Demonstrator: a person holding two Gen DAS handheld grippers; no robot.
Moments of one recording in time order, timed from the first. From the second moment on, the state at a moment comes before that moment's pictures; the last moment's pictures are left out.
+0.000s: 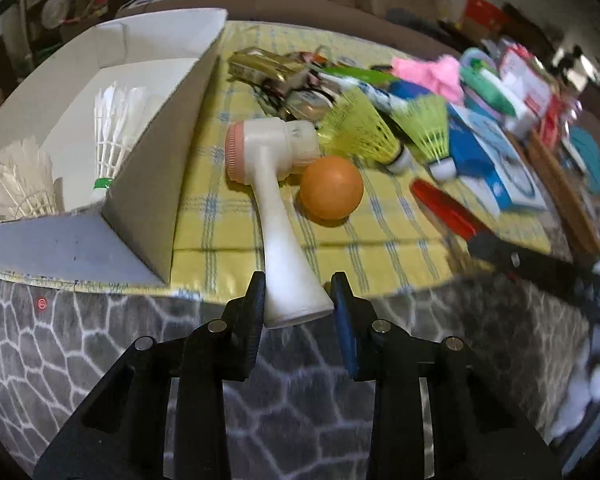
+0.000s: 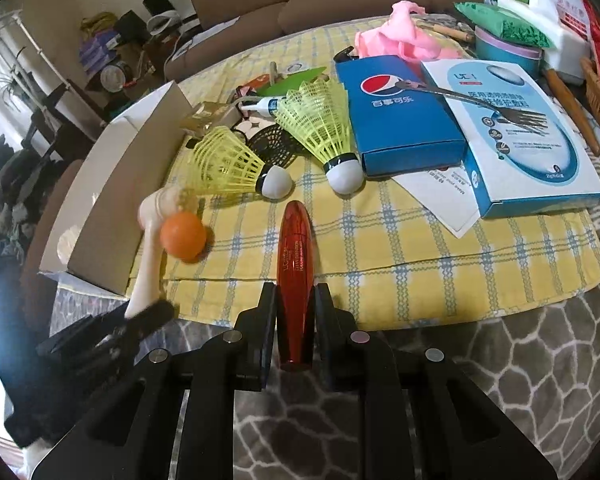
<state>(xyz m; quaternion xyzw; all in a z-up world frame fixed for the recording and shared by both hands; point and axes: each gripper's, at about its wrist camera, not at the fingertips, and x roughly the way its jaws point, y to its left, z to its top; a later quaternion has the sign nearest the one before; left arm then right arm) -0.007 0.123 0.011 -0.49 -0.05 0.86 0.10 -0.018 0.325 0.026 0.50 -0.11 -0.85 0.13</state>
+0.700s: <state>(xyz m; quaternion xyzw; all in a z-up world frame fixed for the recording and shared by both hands) 0.009 0.161 0.049 -0.36 0.09 0.92 0.10 -0.028 0.322 0.012 0.52 -0.09 -0.85 0.11</state>
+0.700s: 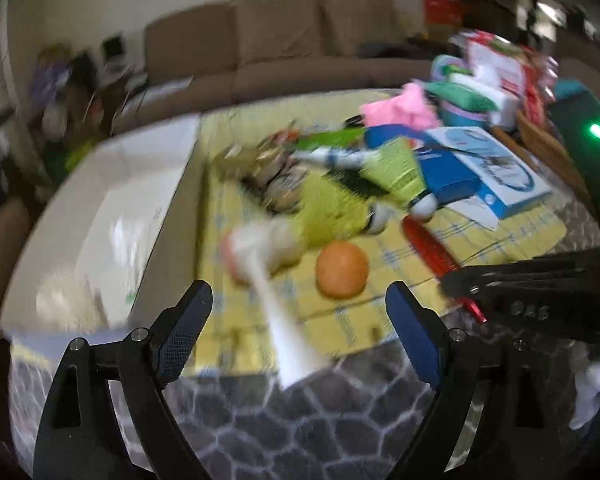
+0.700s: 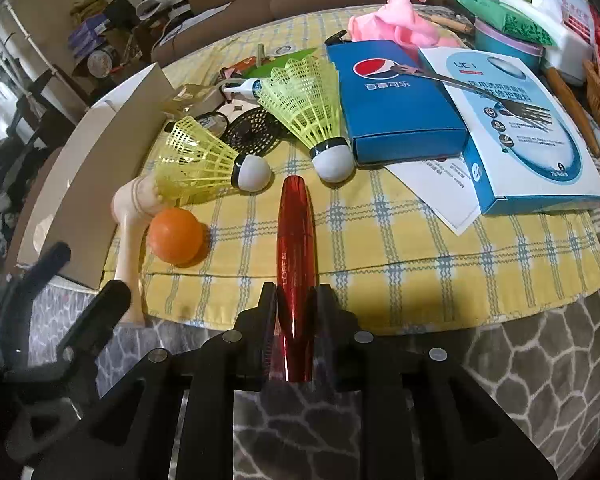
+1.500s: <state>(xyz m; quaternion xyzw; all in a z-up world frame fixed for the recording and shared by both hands) -0.053 0.190 0.018 -0.44 0.08 0.87 0.21 -0.029 0.342 0.018 0.50 -0.12 -0.85 0.11</state>
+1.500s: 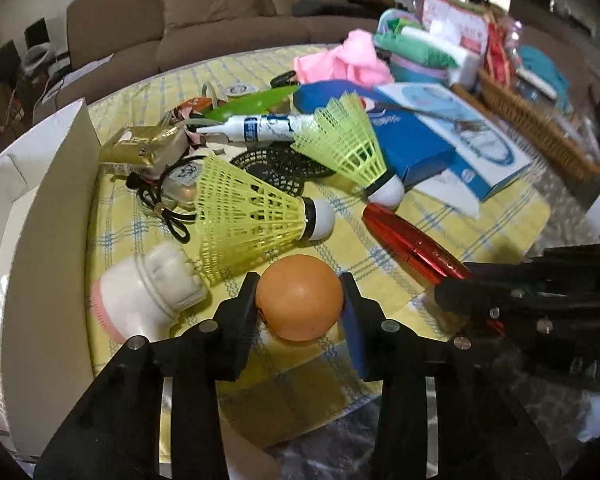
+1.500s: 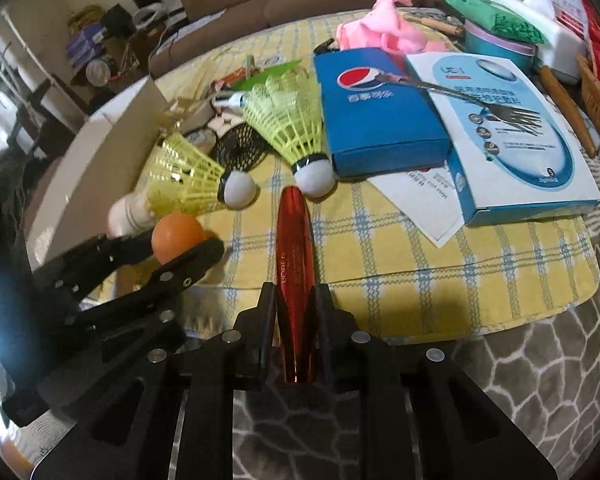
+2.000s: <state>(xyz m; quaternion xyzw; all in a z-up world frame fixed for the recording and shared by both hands) -0.021 0.043 0.145 -0.40 -0.04 0.88 0.24 -0.008 0.341 0.060 0.45 -0.21 -0.86 0.13</state>
